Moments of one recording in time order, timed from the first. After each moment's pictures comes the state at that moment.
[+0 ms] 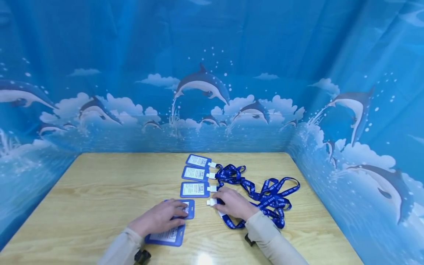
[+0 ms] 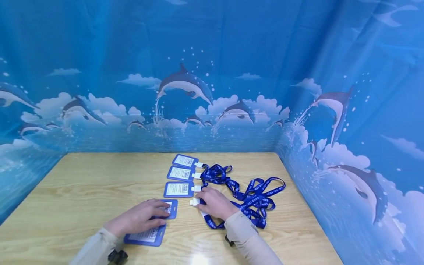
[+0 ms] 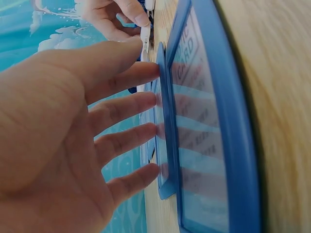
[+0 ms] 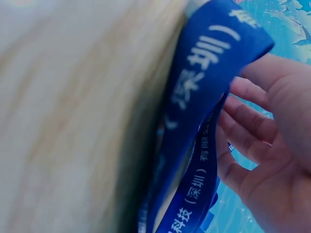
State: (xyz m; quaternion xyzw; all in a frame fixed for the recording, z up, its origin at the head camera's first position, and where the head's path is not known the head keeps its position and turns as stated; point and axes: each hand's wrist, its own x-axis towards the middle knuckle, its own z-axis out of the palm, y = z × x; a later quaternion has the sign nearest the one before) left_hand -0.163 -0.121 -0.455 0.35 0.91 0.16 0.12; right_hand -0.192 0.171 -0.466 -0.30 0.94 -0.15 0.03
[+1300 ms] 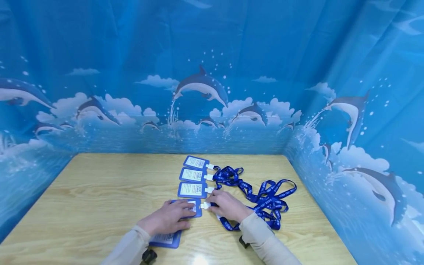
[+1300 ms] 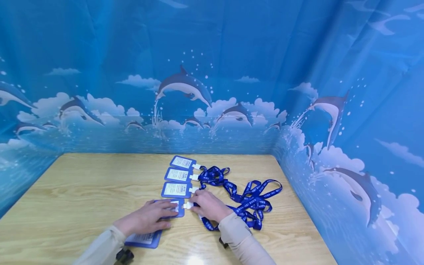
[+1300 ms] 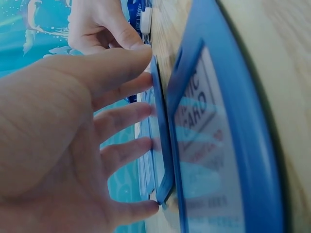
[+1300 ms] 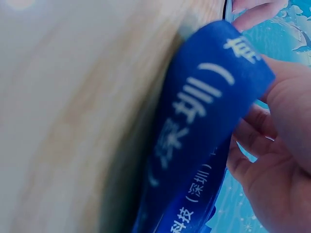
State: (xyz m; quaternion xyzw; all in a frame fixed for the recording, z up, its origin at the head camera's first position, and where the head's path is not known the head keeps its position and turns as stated) left_hand -0.166 -0.091 -0.453 0.33 0.92 0.12 0.18; right_hand -0.193 0.162 -0.469 -0.35 0.93 -0.12 0.03
